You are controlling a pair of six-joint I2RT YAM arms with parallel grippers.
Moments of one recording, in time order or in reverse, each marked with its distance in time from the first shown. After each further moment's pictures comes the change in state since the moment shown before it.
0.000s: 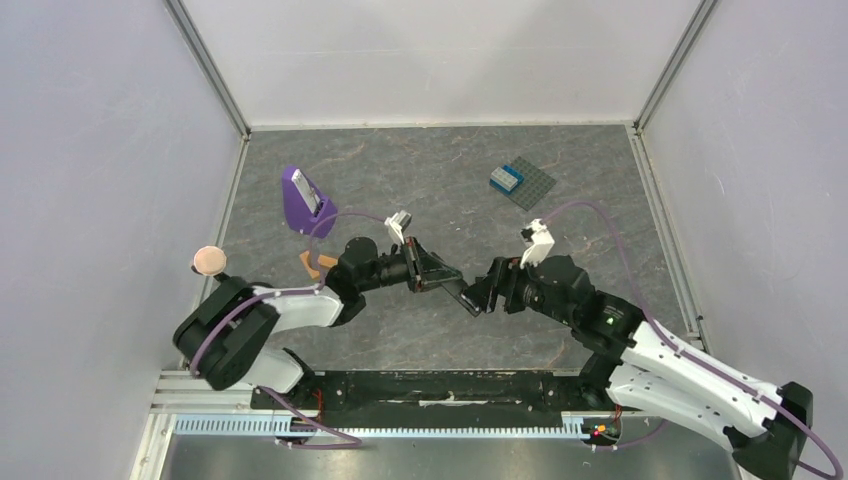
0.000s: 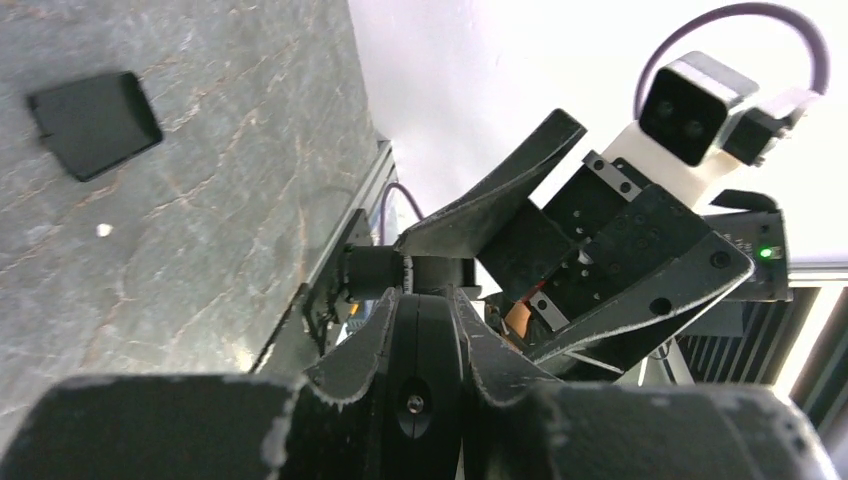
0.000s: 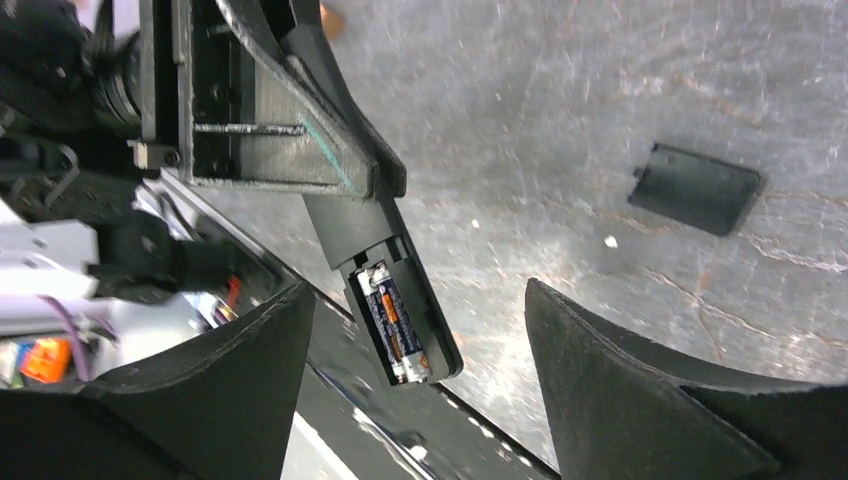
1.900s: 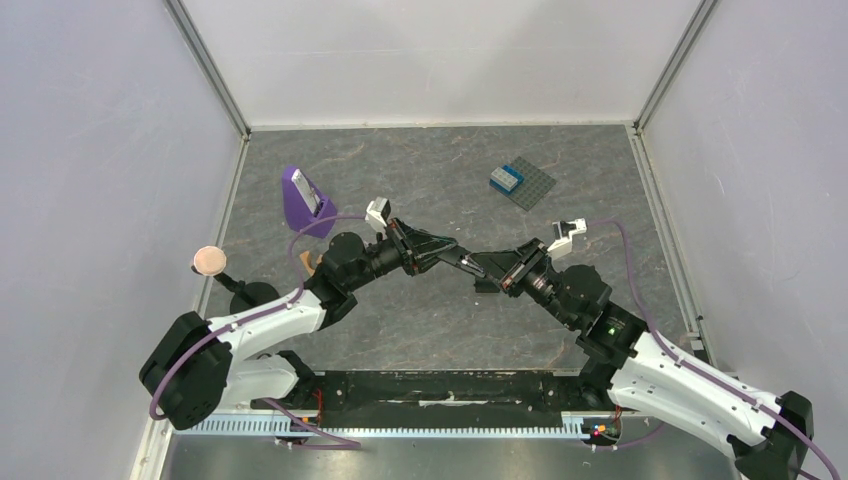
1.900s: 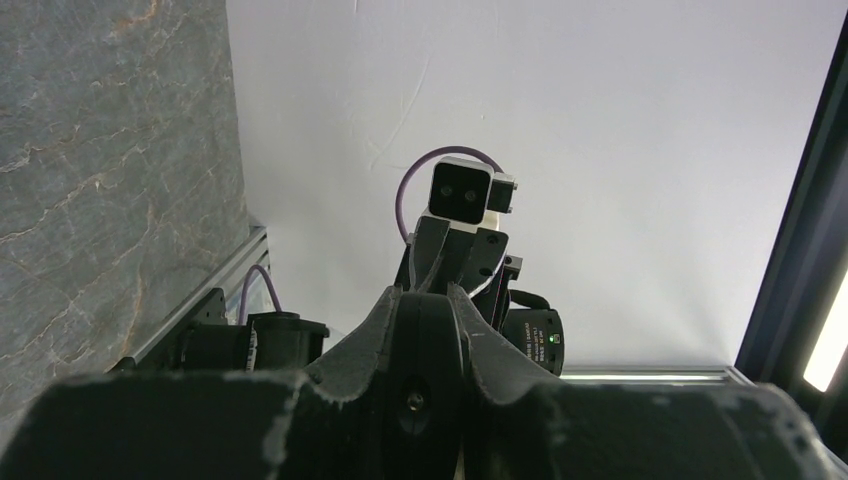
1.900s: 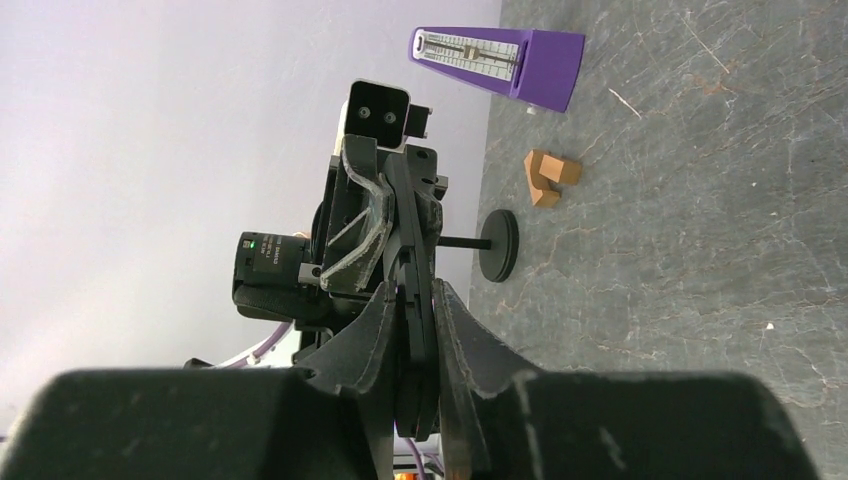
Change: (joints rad) left arm -0.032 -0.294 0.099 -0.261 -0.267 -0.280; right arm -0.006 -0.107 -0.119 0.445 0.135 0.612
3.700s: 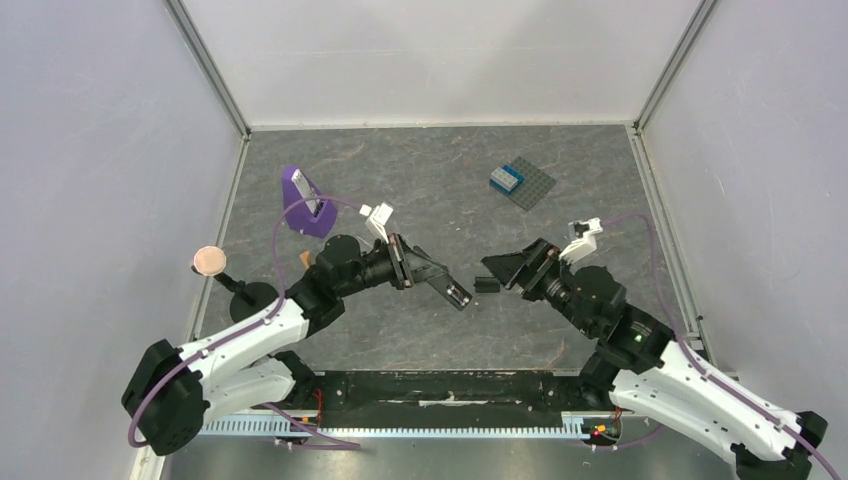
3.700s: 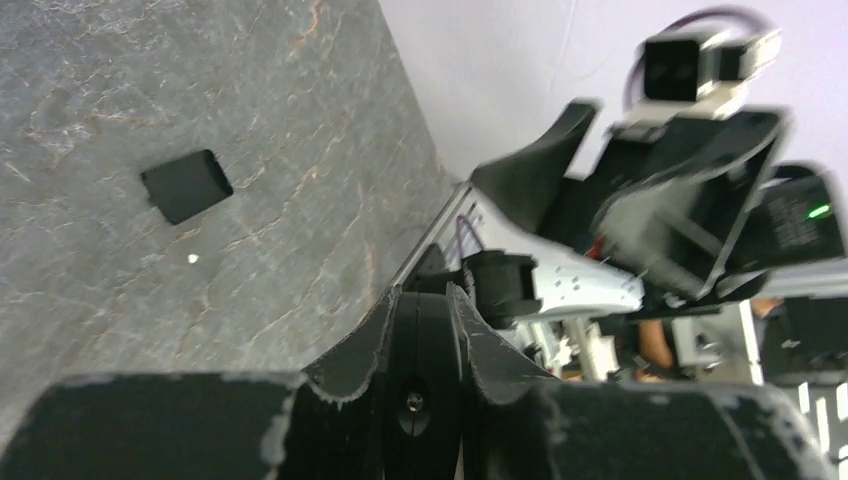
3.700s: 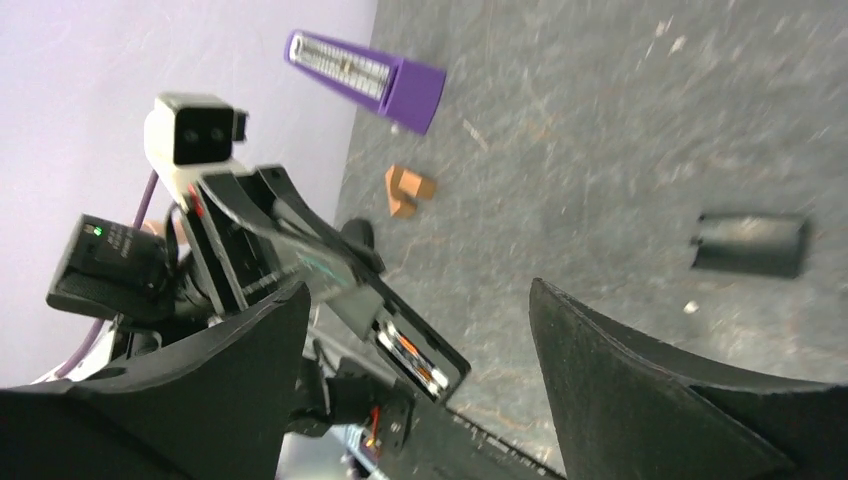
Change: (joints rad) left arm -0.005 -0.160 0.011 -0.342 0.043 0.572; right arm 0.000 -0.109 0.060 -0.317 0.072 -0.243
